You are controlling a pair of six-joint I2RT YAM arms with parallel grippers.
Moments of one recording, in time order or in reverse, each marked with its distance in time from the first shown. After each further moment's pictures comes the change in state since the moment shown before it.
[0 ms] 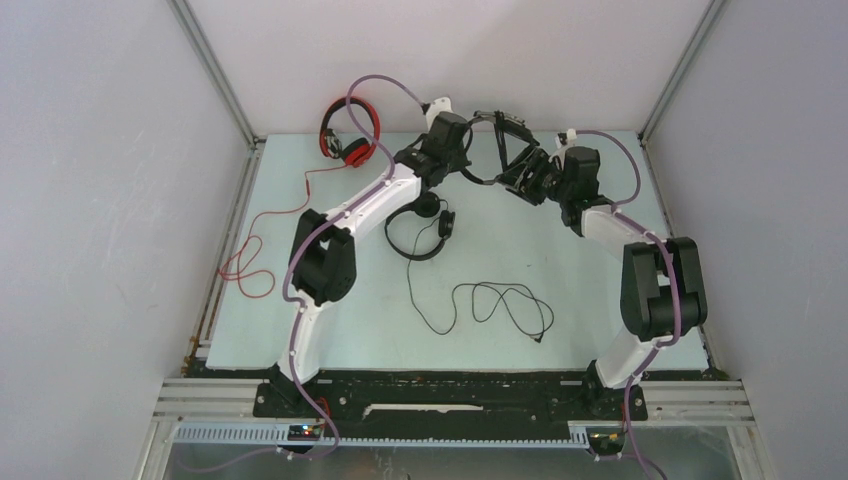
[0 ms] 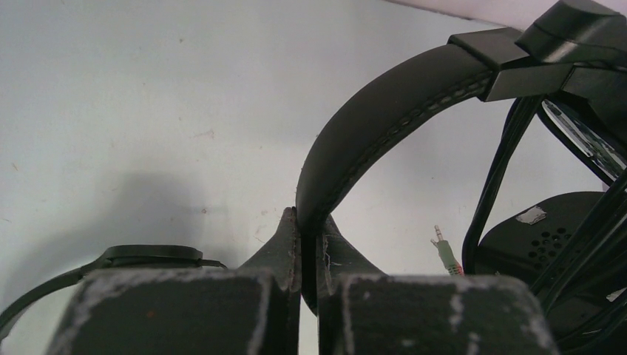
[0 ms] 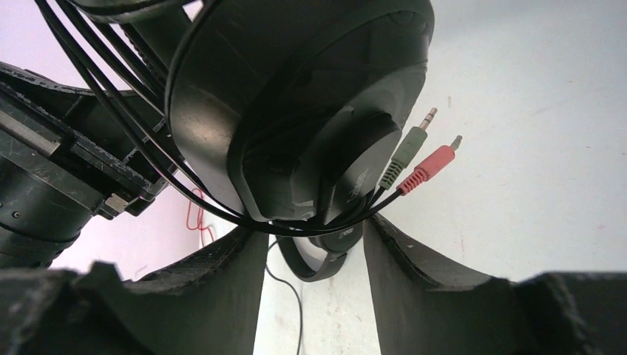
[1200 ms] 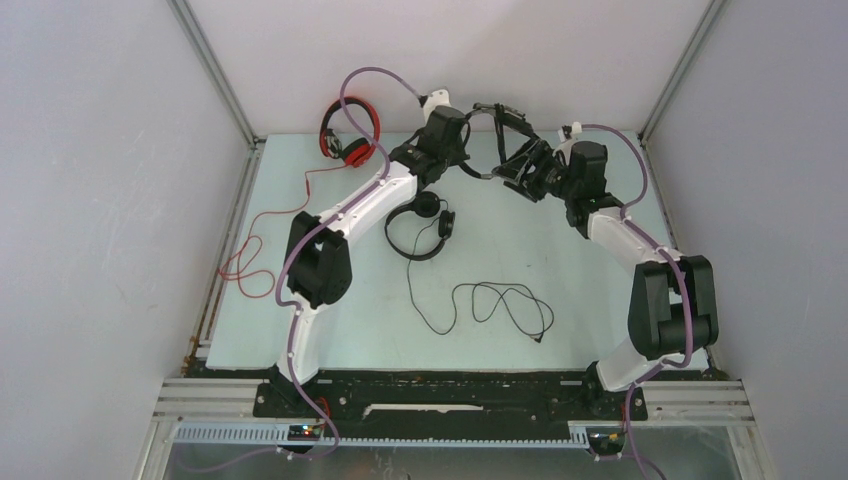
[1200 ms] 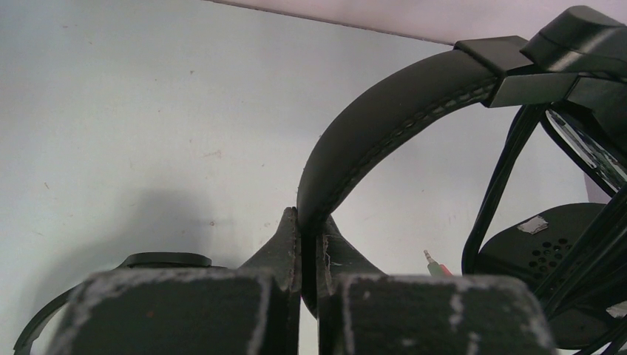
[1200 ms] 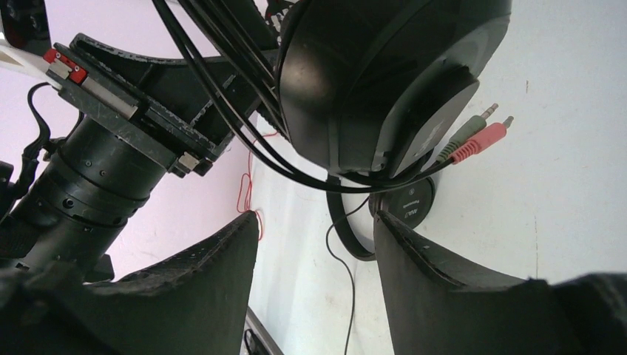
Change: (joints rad) left arm 0.000 -0.032 0.002 0.010 -0.031 0.029; right arm 0.011 -0.109 0.002 -0.053 -0.058 0.082
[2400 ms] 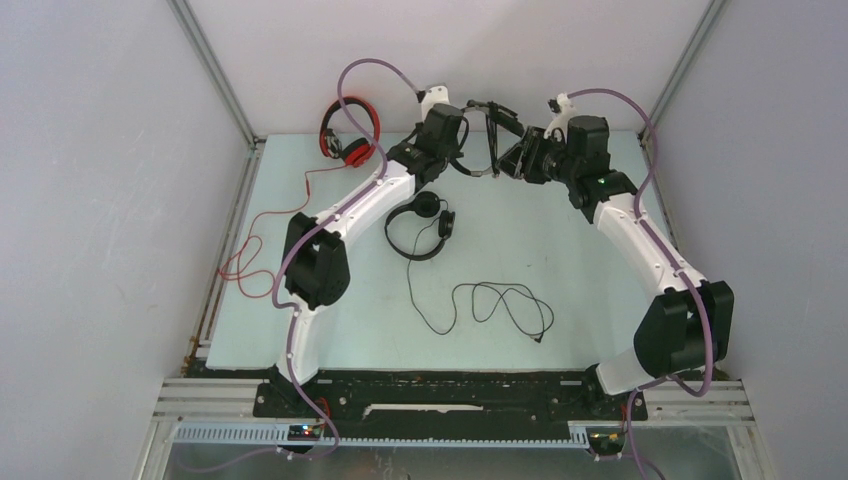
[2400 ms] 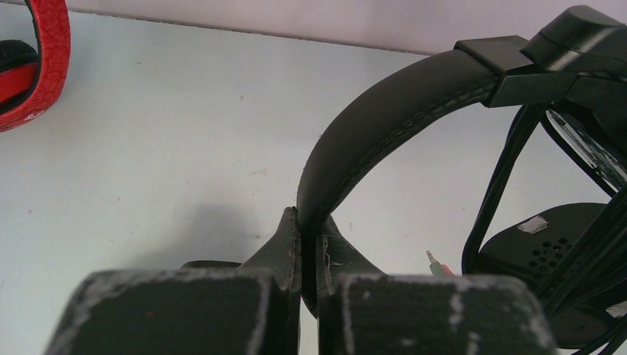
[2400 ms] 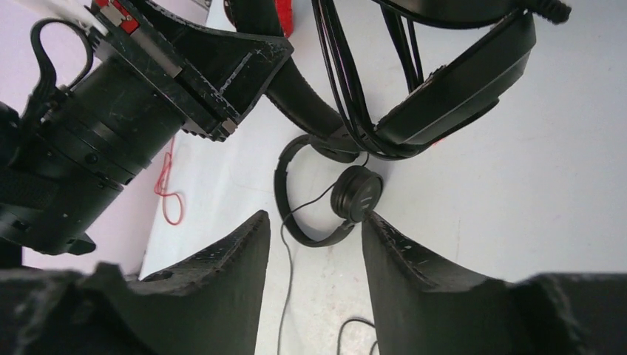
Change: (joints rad) left arm 0.001 -0.018 0.001 -0.008 -0.101 0.093; right arm 0.077 -0.088 0.251 -0.425 0.158 -0.406
